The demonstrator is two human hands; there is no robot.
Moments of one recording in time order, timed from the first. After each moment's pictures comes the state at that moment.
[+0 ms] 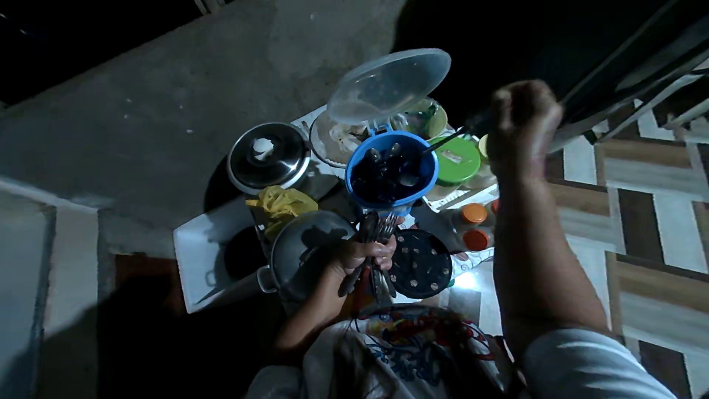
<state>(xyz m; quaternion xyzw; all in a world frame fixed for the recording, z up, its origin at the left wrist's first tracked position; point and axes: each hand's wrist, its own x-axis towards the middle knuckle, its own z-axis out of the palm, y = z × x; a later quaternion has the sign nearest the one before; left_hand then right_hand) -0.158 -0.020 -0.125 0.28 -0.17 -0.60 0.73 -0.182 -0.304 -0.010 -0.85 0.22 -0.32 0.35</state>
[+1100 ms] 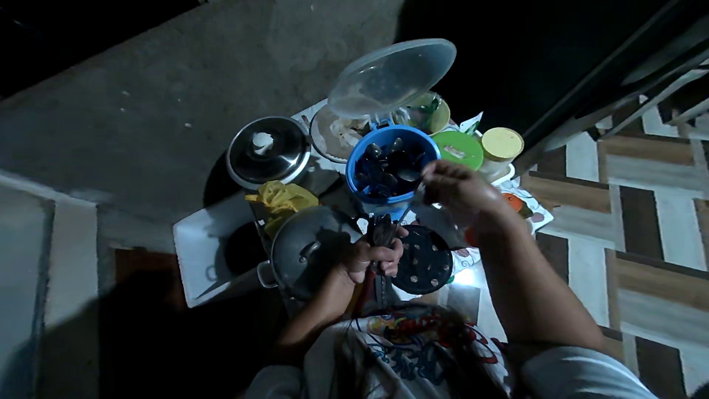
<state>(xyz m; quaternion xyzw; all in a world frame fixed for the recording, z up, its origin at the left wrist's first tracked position) -0.176 -0.020 -0.126 0.28 -0.14 -0.60 0.74 -0.211 -0.258 -0.059 -0.69 0.10 0.02 0.72</state>
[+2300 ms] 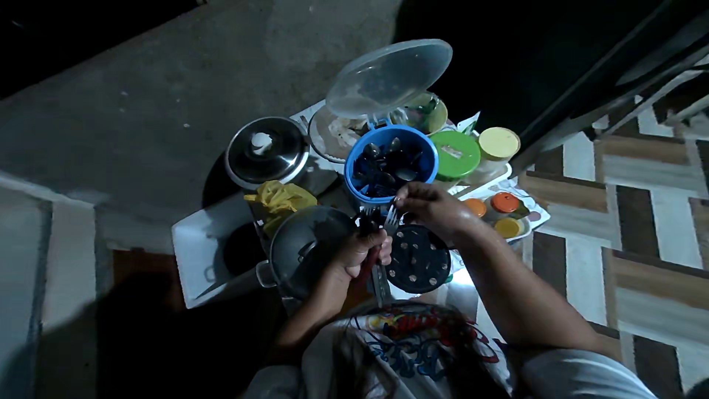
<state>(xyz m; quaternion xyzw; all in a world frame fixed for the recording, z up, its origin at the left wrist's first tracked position) -0.173 -0.019 -0.113 0.37 -0.07 -0.55 0.75 -0.219 -0.216 -0.053 -0.69 0.13 0.09 0.70</state>
